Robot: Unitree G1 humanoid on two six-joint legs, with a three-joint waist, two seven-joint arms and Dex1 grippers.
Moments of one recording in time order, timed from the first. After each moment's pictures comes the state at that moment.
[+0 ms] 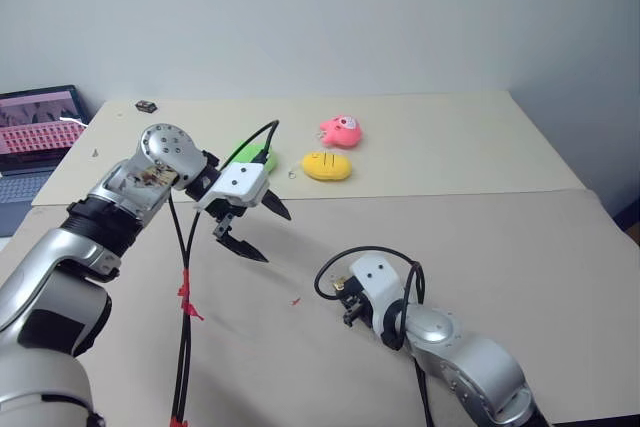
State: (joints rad) left arm -1.02 0.86 -0.68 0.45 -0.40 -0.08 -1.61; right arm -0.09 -0.34 0.43 -0.71 0.24 1.16 0.10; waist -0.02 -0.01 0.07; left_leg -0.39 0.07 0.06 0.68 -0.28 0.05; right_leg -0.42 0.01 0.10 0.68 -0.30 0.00
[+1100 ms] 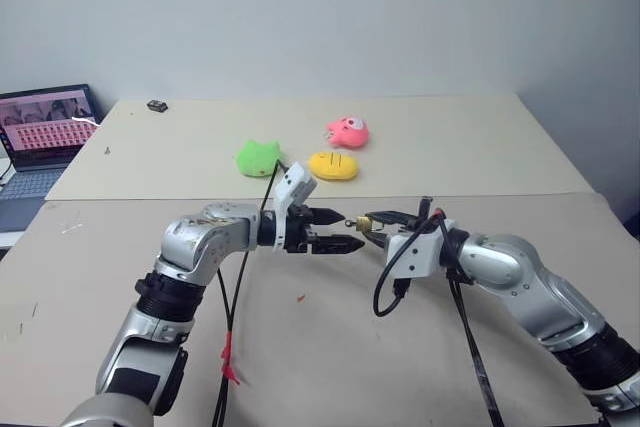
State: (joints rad) left arm -0.62 0.40 -0.18 -0.06 -0.59 0.93 -0.89; right arm -0.32 -0.85 0.37 -0.35 -0.22 -0.04 0.59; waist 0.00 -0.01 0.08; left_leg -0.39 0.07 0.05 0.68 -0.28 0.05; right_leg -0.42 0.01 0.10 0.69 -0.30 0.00
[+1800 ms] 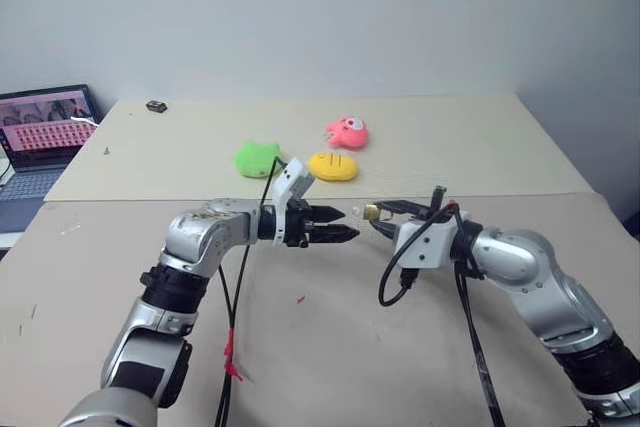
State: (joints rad) left arm -0.67 0.39 -0.18 0.04 -0.55 0.88 -0.94; right arm -0.30 -0.78 0.23 -0.42 -0.23 0.02 0.68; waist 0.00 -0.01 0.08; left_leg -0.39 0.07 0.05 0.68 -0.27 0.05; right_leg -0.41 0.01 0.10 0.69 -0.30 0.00
